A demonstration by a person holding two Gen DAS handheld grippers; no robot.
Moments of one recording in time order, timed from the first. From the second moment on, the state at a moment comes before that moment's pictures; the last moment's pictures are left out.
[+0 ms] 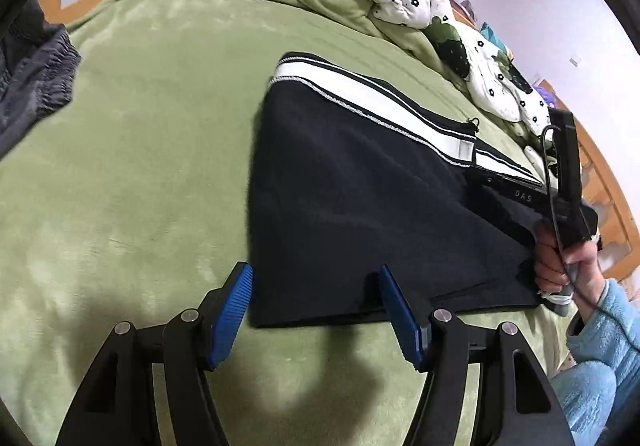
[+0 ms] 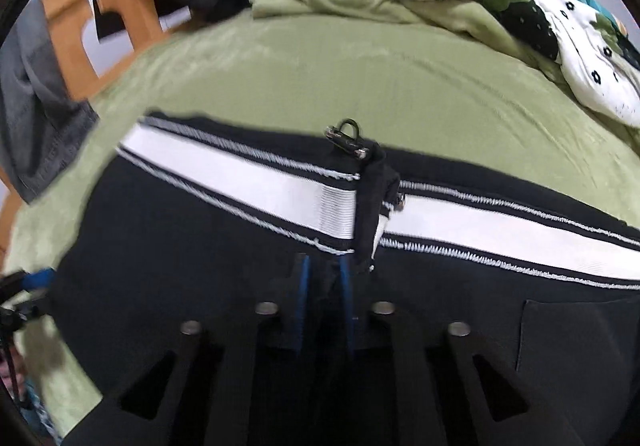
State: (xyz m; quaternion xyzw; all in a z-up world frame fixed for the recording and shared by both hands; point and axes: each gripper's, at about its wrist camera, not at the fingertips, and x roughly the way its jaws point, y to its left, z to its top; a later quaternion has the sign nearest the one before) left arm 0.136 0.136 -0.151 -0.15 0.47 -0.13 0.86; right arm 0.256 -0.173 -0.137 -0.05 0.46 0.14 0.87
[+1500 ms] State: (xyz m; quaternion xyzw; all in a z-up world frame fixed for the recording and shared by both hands) left arm 0.143 -0.040 0.008 -0.01 0.40 -0.14 0.91; right arm 0.084 -0.400 -0.035 0.02 0.42 0.00 0.91
